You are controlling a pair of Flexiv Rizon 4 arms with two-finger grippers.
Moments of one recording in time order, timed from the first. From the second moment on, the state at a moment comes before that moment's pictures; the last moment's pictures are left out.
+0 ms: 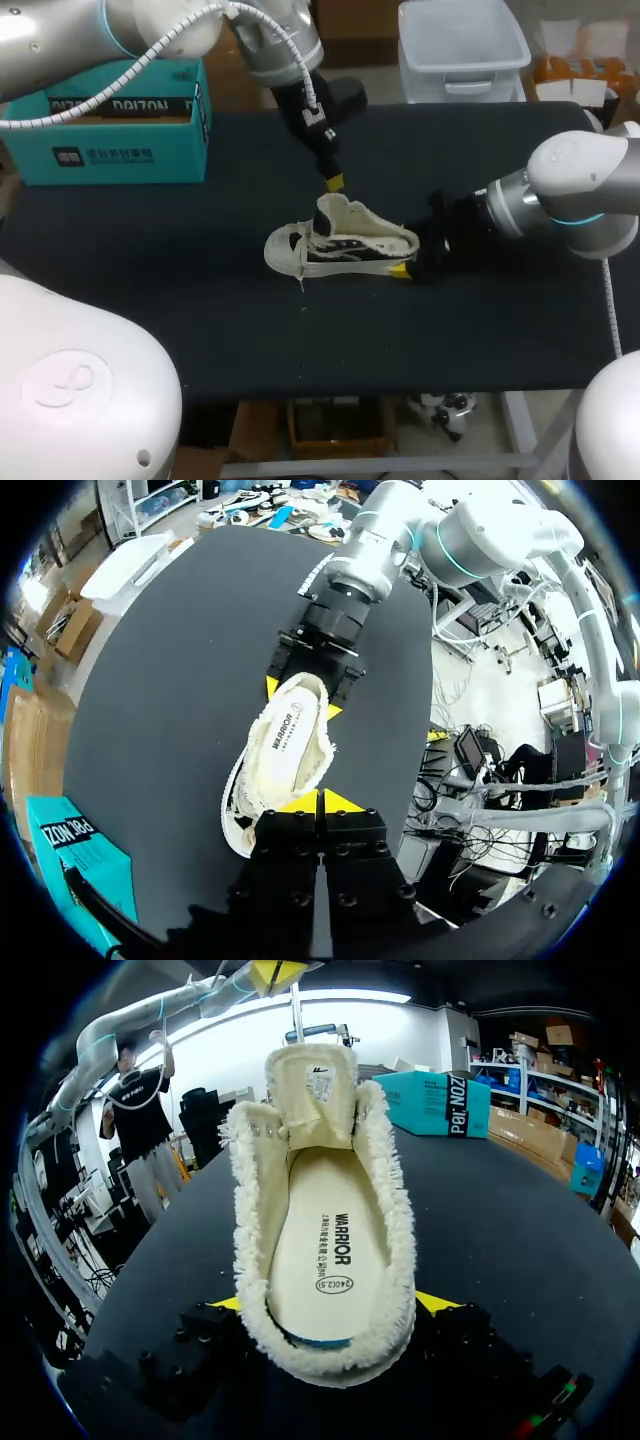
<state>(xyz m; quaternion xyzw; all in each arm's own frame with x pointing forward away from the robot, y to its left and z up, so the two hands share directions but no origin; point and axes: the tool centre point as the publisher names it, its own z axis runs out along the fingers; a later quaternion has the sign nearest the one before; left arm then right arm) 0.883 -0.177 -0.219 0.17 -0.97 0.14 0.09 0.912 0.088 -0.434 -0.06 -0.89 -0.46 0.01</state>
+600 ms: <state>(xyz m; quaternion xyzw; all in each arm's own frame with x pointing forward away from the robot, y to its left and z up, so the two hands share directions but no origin) 0.888 -0.177 -0.236 -0.04 -1.00 0.01 0.06 0.912 0.088 -0.434 -0.06 -0.89 -0.46 0.01</state>
